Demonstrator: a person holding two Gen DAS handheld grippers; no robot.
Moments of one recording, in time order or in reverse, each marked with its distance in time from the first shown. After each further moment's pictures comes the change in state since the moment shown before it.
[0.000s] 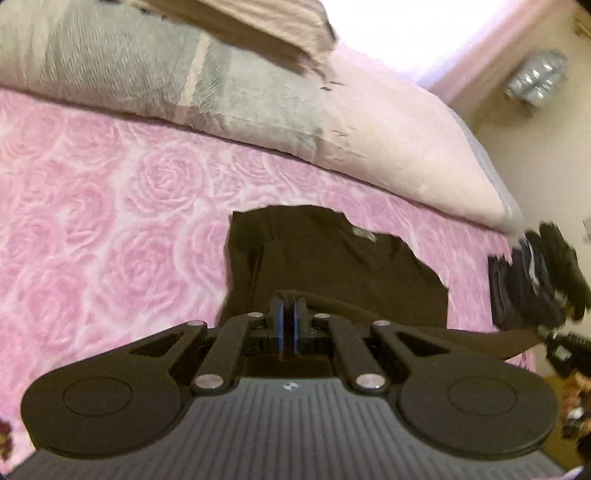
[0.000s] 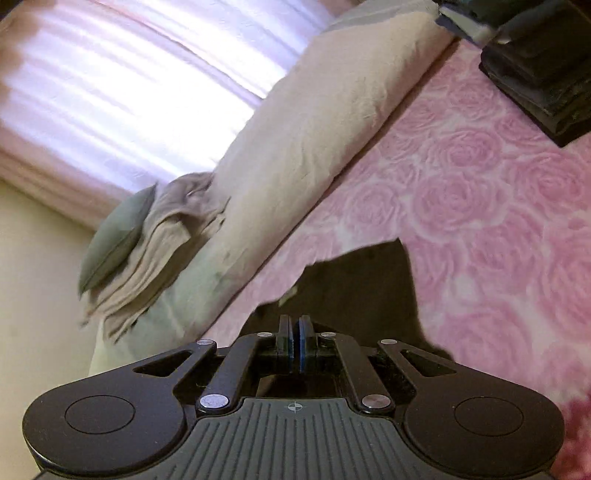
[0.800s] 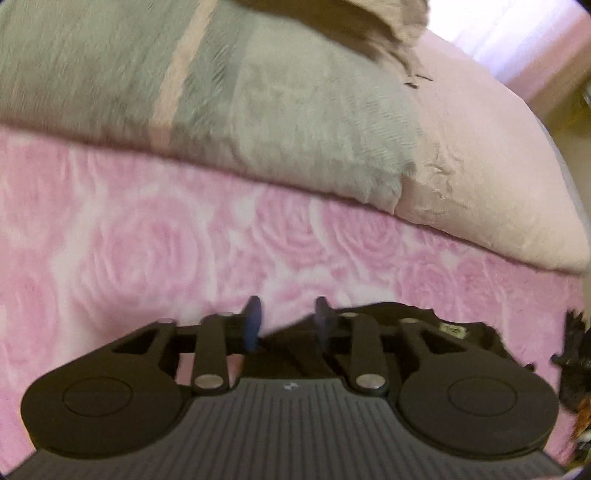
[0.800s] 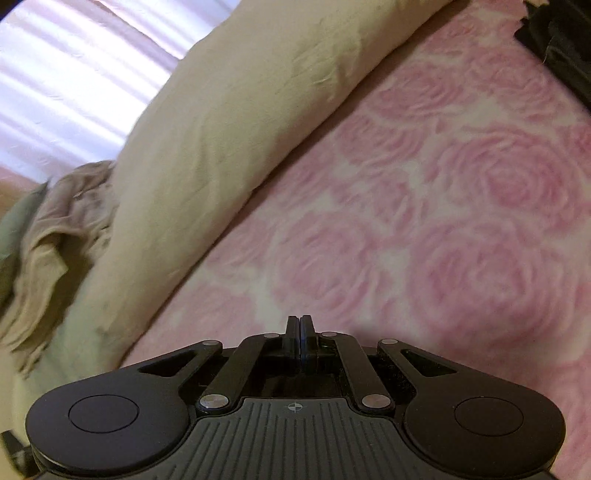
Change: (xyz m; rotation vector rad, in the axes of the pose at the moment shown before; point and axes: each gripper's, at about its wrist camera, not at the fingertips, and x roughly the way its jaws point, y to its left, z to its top) left arm 0.179 0.004 0.133 0.033 0.027 0.216; right arm 0.224 -0.063 0.113 -0.070 0.113 -0.225
